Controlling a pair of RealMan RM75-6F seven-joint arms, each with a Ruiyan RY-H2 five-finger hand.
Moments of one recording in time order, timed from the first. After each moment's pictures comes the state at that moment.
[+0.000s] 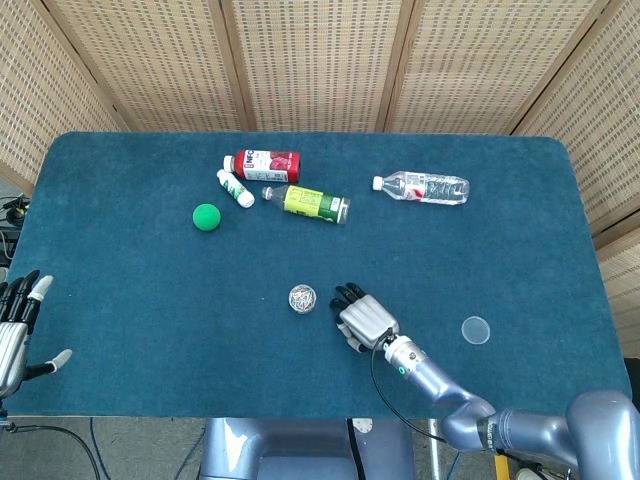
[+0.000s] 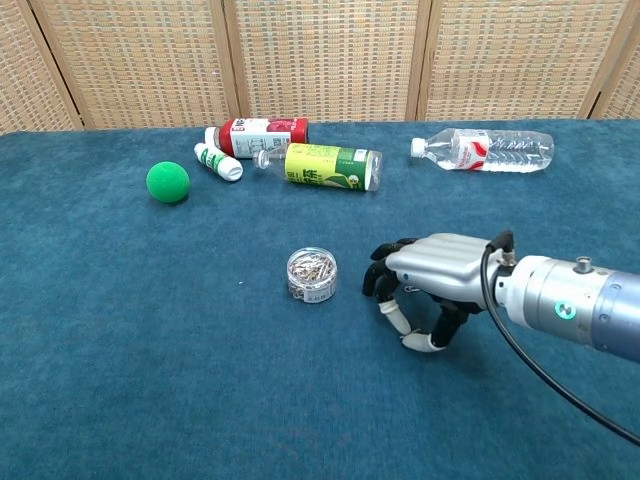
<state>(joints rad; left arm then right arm) -0.07 -1.09 -0.04 -1.72 1.48 1.50 0.15 0.77 -1.68 0.07 -1.36 -1.26 0.82 -0.37</state>
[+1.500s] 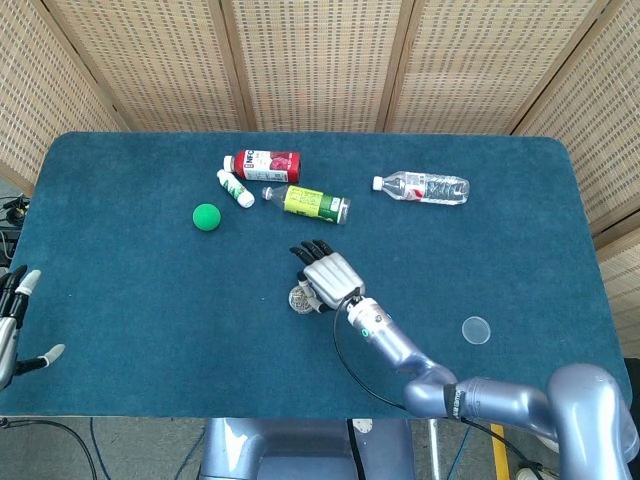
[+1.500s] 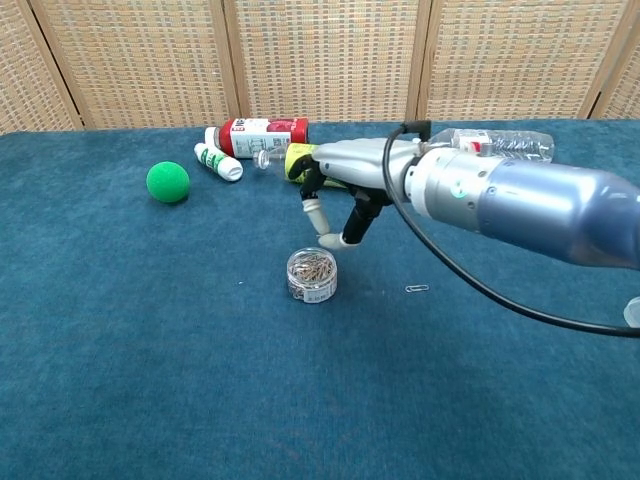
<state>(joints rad) -0.07 -1.07 -0.06 -1.72 1.43 1.49 0.12 0.97 -1.71 0.28 -1.38 -1.03 0.79 -0.45</state>
